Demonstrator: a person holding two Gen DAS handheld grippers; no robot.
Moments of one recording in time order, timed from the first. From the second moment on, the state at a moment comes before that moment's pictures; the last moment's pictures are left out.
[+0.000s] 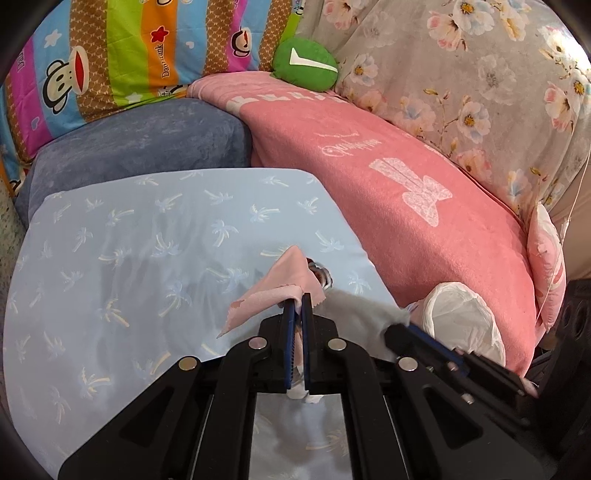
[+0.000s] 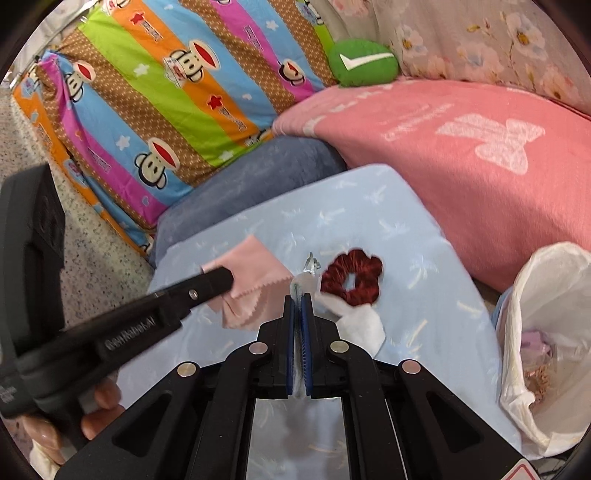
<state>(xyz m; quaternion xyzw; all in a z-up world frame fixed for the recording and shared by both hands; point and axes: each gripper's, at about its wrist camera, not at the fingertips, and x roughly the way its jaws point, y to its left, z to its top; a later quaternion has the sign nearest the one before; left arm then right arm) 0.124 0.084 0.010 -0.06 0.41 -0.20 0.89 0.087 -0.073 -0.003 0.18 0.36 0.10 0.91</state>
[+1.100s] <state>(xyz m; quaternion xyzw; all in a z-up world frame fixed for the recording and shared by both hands) 0.092 -0.079 0.054 0.01 0.38 -0.35 0.86 -0.003 -0.272 0.054 0.24 0.25 -0.07 0.93</state>
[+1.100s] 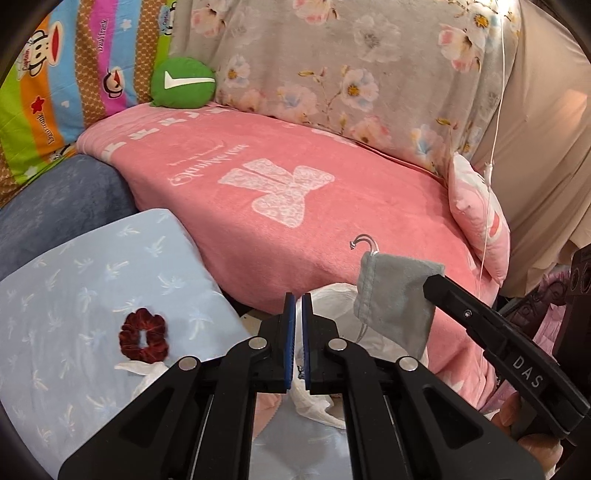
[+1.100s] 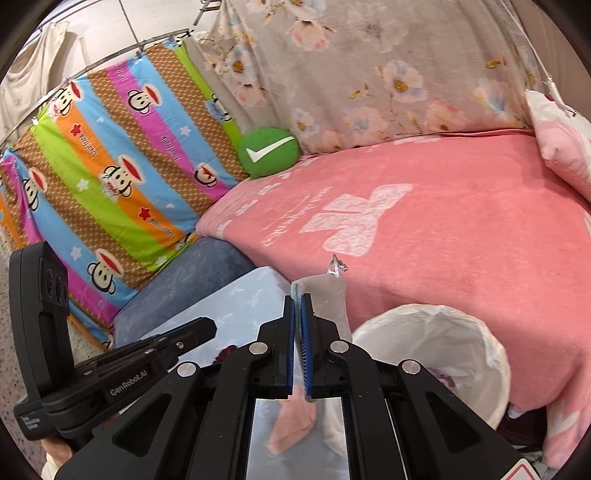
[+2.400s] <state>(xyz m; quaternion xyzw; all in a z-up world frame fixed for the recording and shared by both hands) 0.084 -0.108 -0.058 0.05 0.48 -0.31 0.82 -0.024 -0.282 -0.030 0.28 0.32 -0.08 0.90</state>
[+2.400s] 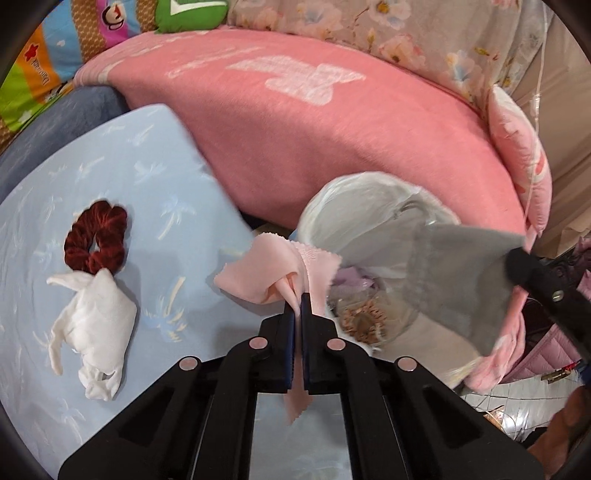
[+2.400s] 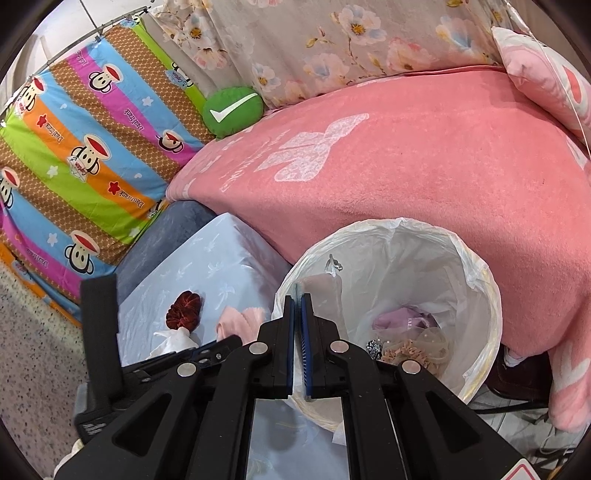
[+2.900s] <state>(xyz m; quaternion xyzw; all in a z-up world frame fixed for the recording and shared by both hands) 0.074 -0.152 -0.011 0.05 0.44 -0.37 0.82 -0.035 -0.305 -0.005 0.27 0.29 -0.10 0.91</state>
